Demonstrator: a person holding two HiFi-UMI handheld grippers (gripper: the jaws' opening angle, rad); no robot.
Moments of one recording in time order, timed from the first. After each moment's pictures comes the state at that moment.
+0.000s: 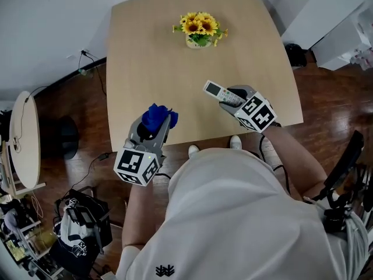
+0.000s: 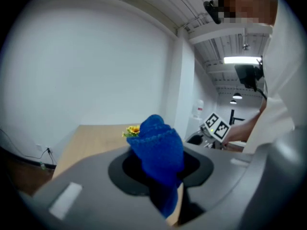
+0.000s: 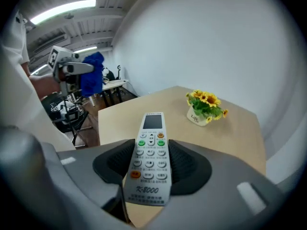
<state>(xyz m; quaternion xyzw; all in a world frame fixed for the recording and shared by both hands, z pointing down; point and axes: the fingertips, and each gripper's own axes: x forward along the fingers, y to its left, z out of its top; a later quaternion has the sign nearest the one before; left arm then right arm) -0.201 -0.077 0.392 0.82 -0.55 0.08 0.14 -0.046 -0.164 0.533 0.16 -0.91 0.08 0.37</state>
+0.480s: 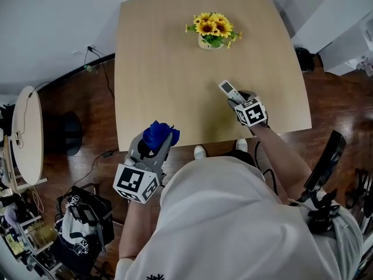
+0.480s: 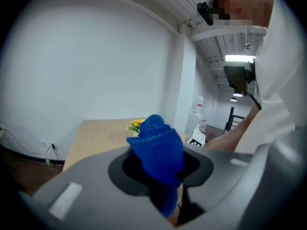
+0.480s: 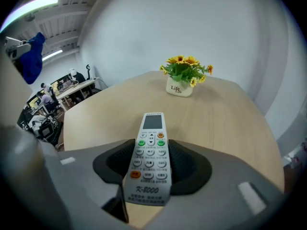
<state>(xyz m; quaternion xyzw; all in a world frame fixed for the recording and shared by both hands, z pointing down) -0.229 -0.038 0.388 0.81 -0.55 0.10 0.17 -0.042 -0.209 0.658 0.29 -0.85 0.18 0.39</state>
